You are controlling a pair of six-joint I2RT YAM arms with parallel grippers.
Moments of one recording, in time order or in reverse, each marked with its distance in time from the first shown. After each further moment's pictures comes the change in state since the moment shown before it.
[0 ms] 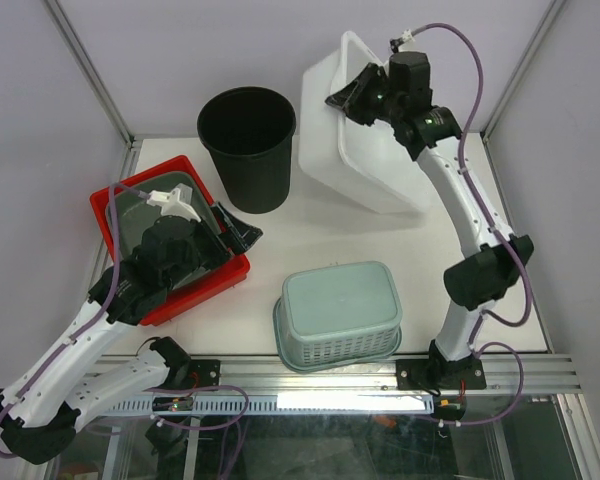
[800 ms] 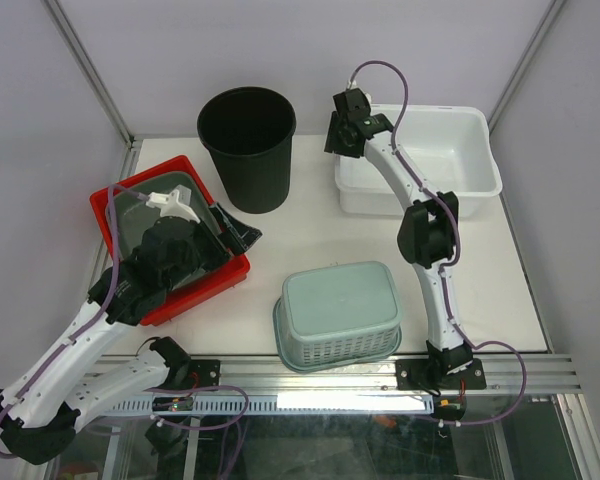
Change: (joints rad) left arm 0.000 -0.008 0.000 -0.021 -0.004 -0.025; right arm 0.027 0.446 0.218 -0.175 0.340 -0.277
